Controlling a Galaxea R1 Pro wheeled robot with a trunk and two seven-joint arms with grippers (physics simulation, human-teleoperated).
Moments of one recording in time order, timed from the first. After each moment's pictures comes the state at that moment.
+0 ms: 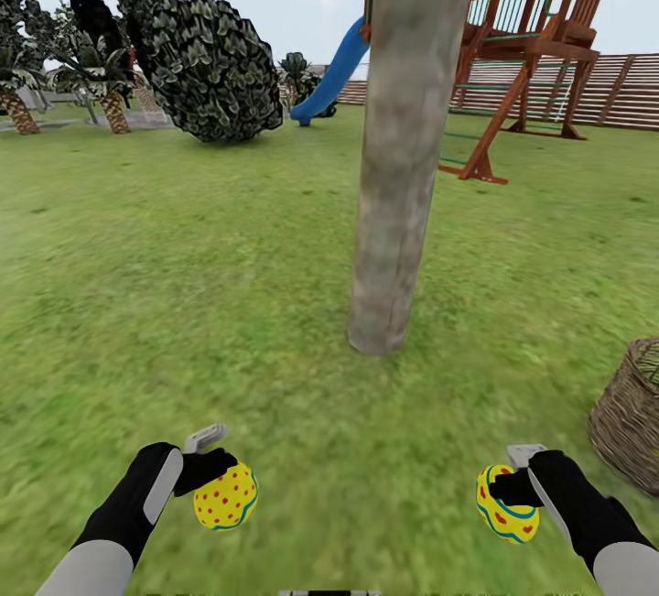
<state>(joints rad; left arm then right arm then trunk) -0.54 0.05 0.15 -0.79 0.33 0.78 0.02 -0.55 -0.28 0.01 -0.70 0.07 0.76 0.18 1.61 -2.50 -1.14</state>
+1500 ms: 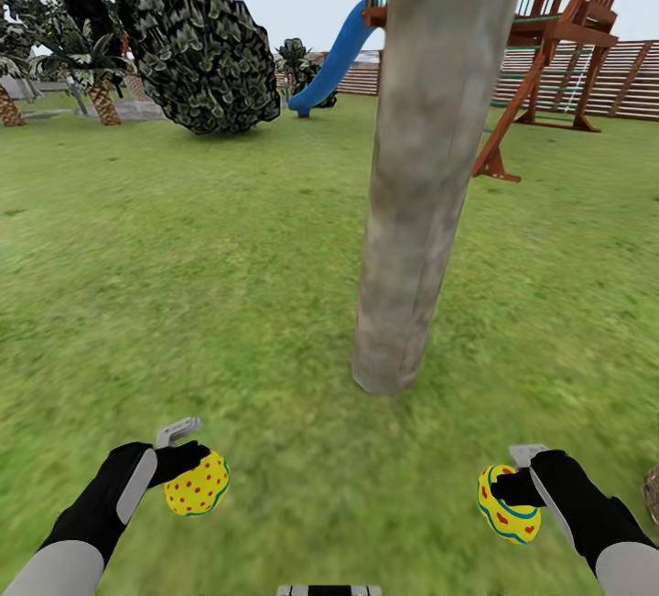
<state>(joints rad) -0.54 0.14 0.15 -0.78 0.33 0.68 0.02 -0.55 -0.28 0.00 -0.70 0.07 0.76 0.19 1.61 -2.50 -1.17</state>
